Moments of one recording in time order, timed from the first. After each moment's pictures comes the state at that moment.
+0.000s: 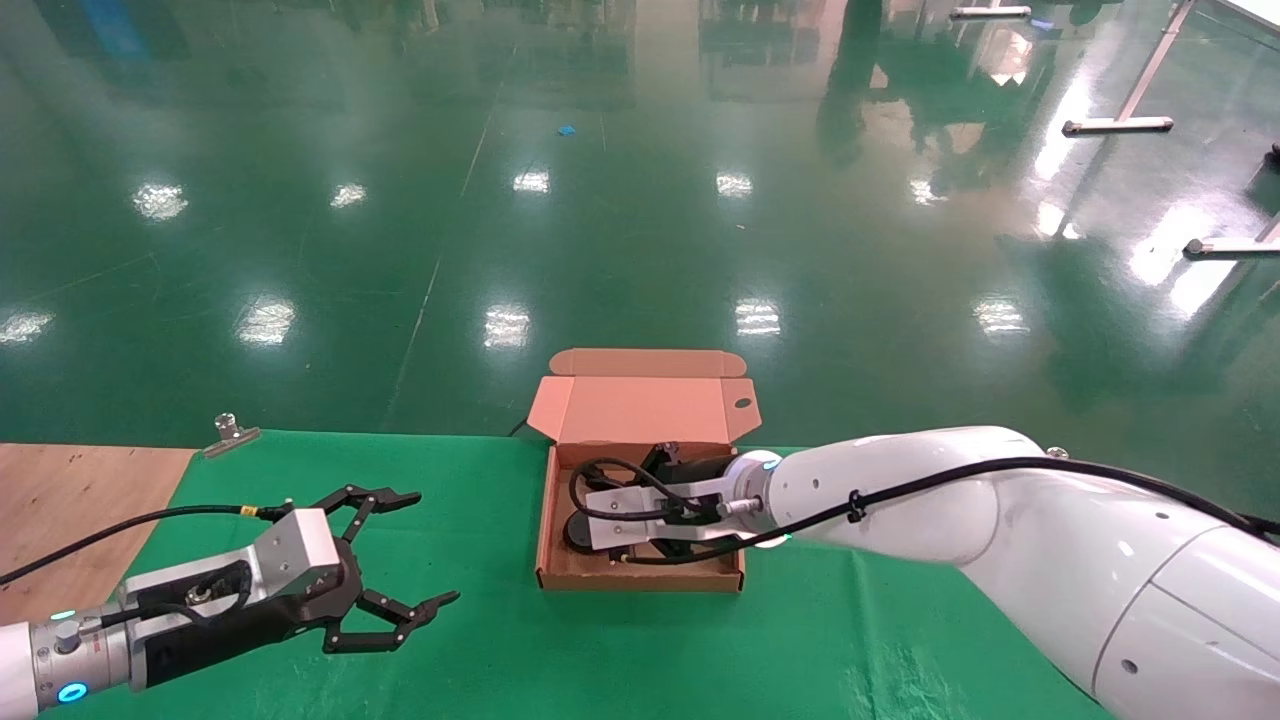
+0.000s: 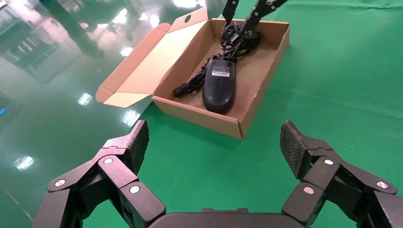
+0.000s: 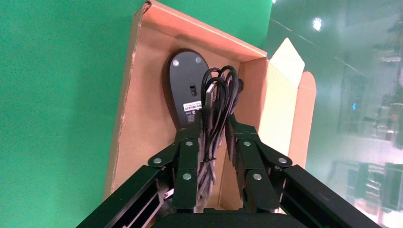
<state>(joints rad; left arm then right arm) -1.34 0.90 0.91 -0.15 0.61 1.29 0.85 1.65 -1.37 -1.44 0.66 -1.51 -0.58 -0.05</state>
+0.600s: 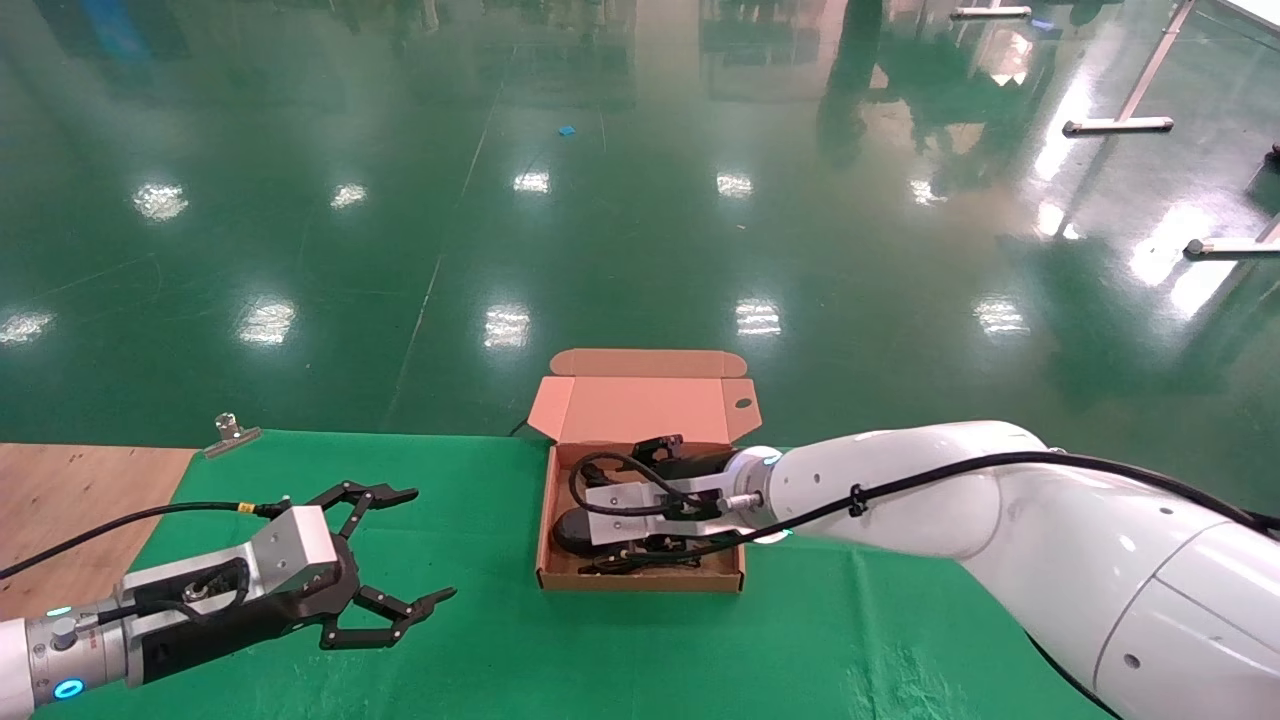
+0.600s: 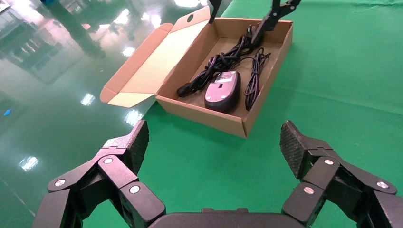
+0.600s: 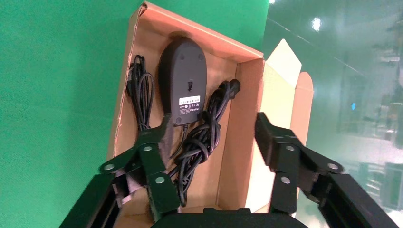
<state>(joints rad) -1.33 0.90 0.90 -0.18 0.61 1.29 0.83 1.63 -1.34 -1.40 0.69 -1.48 -0.62 -0.04</state>
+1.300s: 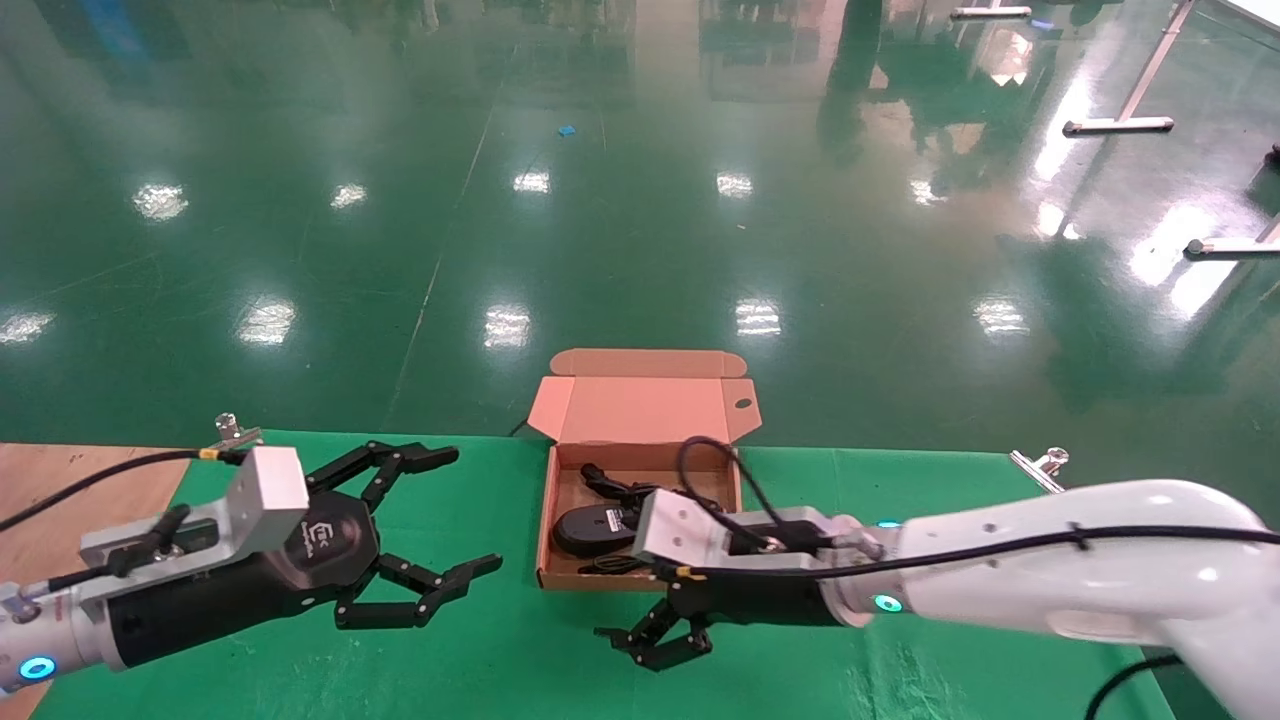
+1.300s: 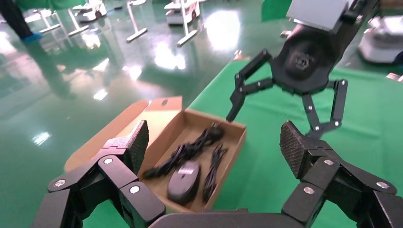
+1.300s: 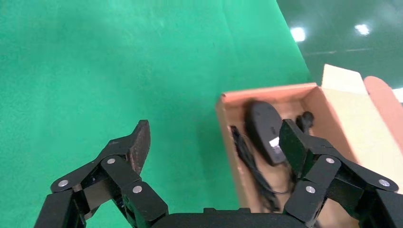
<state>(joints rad) -1.25 0.81 0.71 -0.52 0.65 1.36 0.51 1.44 -1.10 -1.02 0.89 -1.23 -0.91 0.04</state>
